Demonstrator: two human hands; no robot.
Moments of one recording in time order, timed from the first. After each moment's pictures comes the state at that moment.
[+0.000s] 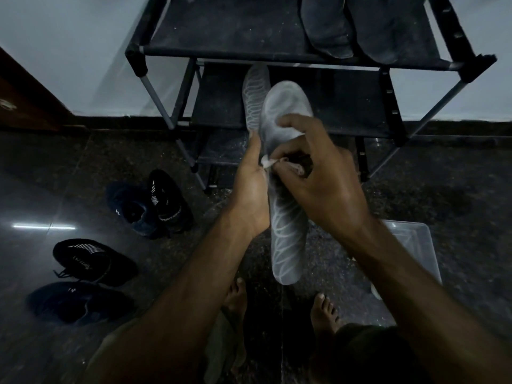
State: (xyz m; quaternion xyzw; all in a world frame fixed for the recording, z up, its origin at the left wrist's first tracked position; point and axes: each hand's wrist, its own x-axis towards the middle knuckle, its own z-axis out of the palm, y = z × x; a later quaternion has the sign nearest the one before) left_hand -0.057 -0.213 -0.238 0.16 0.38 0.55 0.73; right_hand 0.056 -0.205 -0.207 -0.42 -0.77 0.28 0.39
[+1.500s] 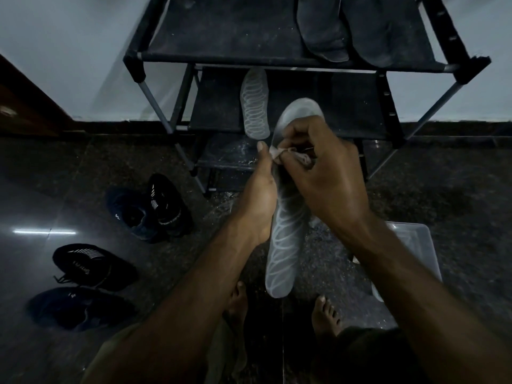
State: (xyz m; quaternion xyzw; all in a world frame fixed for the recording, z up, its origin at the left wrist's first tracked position) left_hand -0.045 -0.216 -0.238 0.20 0.44 0.51 0.71; right_hand 0.057 -0.195 -0.206 -0.45 -0.75 0.24 0.43
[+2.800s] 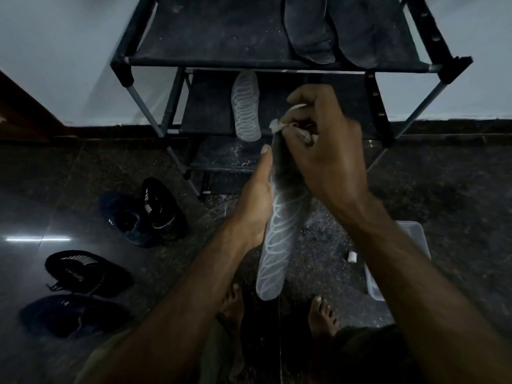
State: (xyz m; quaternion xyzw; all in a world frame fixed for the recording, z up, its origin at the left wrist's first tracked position) left_hand -0.036 -0.213 -0.243 0.26 0.43 0.48 0.72; right_hand 0.067 -0.173 -0.195 -0.47 -0.73 0.20 0.45
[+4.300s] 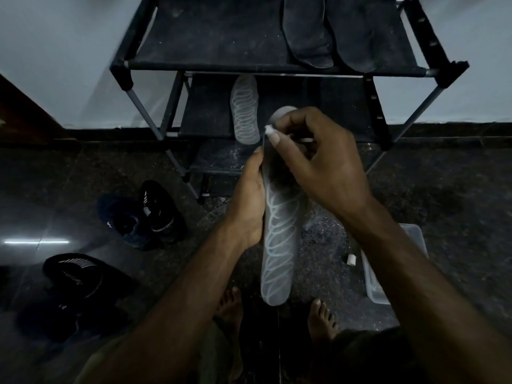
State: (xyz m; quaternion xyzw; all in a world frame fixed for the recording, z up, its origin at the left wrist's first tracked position) left_hand -0.042 -0.214 -0.233 0.26 0.42 0.51 0.71; right_hand 0.071 -0.175 -0.200 -0.43 -0.74 0.28 0.44
